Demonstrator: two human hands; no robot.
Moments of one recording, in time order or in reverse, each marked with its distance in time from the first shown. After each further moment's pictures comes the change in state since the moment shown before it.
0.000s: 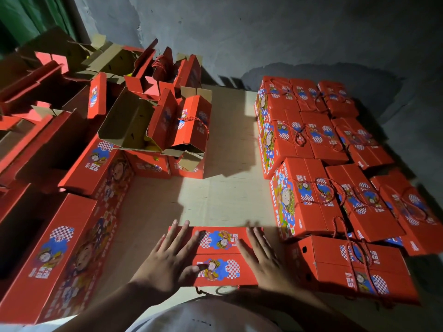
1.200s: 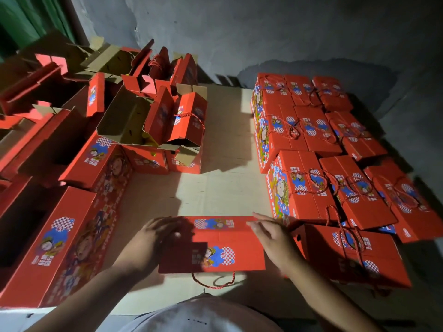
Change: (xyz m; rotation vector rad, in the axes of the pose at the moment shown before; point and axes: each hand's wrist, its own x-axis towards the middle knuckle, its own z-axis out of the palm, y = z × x) left_hand -0.005 -0.012 -0.040 -0.251 0.168 -0.084; right_hand 0.011 0.014 -0.041 0.805 0.351 0.397
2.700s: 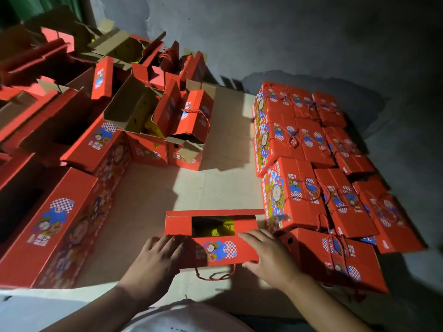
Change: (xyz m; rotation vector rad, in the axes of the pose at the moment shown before) left_hand -0.055 0.026 0.036 0.420 -0.079 0.181; right_hand -0.032 -0.004 -0.003 -0.664 -0.265 -0.303
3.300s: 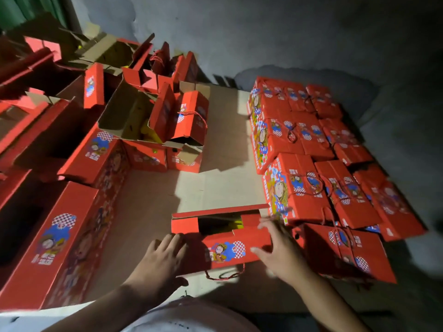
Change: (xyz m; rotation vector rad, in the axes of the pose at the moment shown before) left_hand 0.012 -0.016 -0.028 0.093 -0.119 0.042; right_hand -0.001 -0.017 -0.008 0.329 0.237 0.223
